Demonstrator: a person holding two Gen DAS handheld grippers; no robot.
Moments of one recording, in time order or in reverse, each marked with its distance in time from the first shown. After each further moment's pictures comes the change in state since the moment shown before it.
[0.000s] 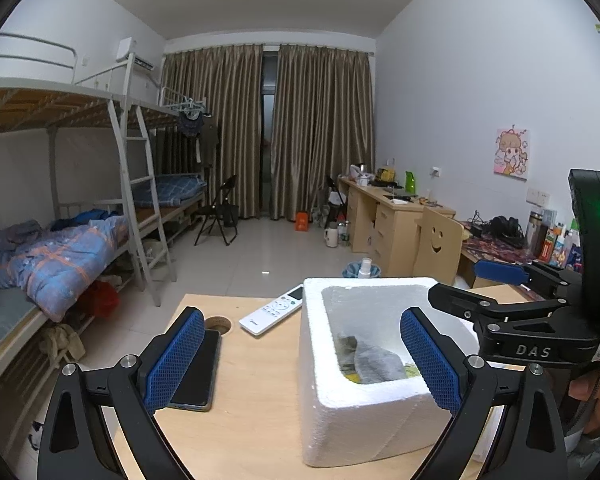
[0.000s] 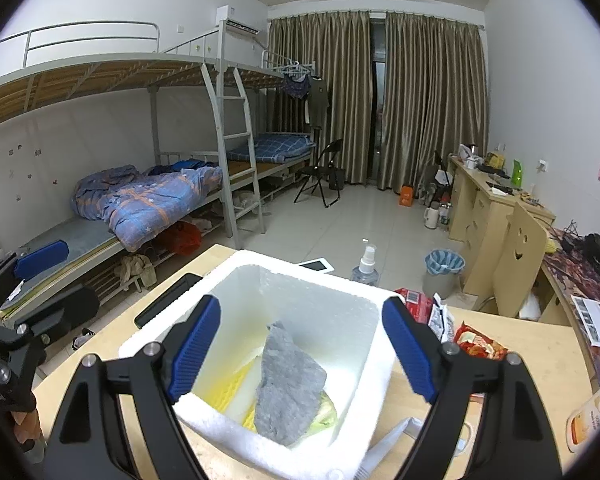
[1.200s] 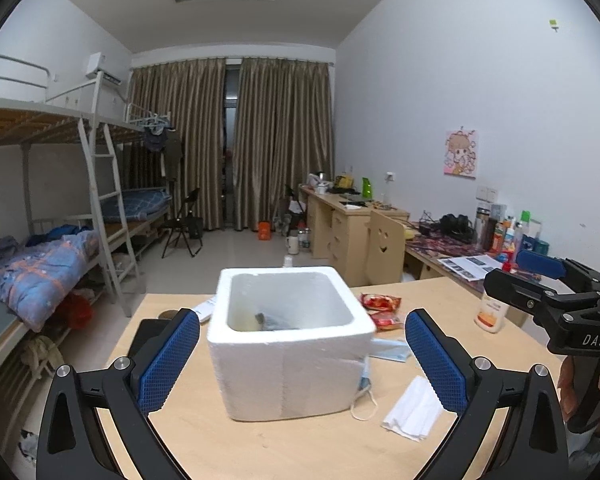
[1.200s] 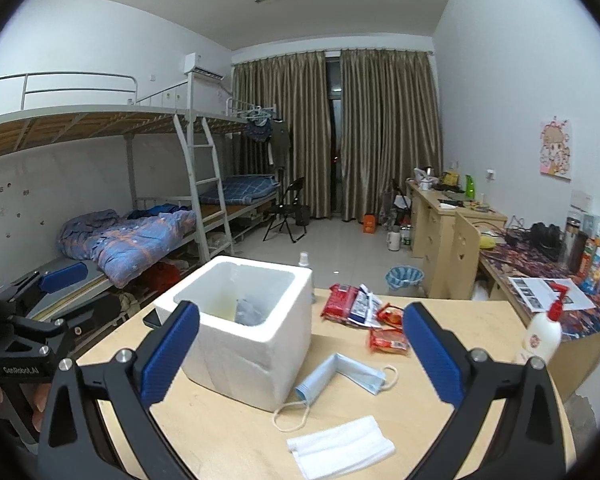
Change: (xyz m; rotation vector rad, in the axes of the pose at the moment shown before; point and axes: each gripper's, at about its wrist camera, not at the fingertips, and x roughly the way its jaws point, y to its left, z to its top) left arm -0.097 -0.083 -0.015 0.045 -0.038 -0.123; right arm -0.152 -0.035 -0.052 0.088 -0.156 -0.117
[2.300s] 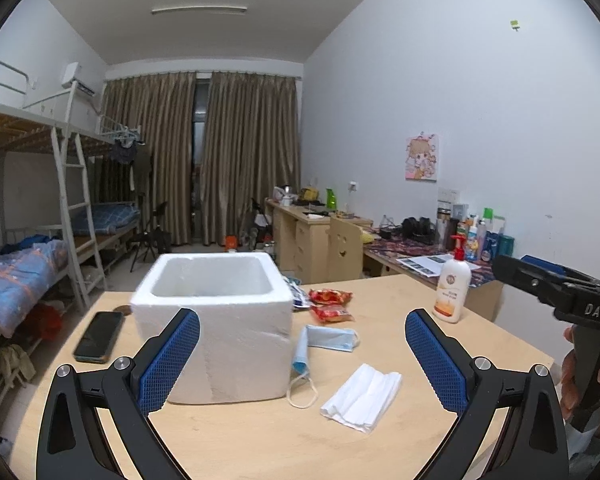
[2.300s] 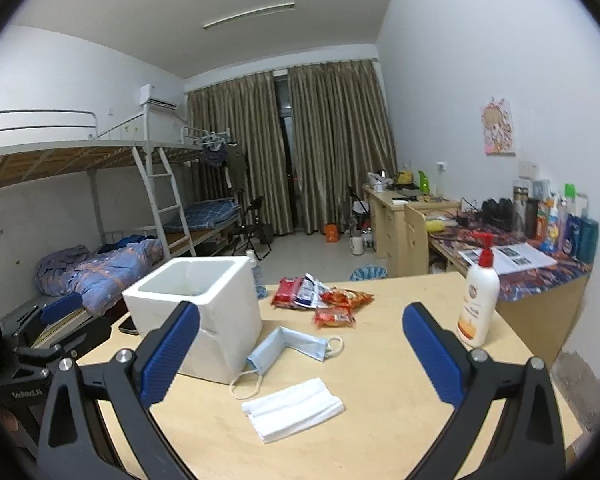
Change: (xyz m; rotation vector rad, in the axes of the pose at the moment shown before) left arm -0.019 -0.058 -0.048 0.025 -0.065 -0.118; right arm -0.065 -0.055 -0.058 0.135 -0.073 -0.132
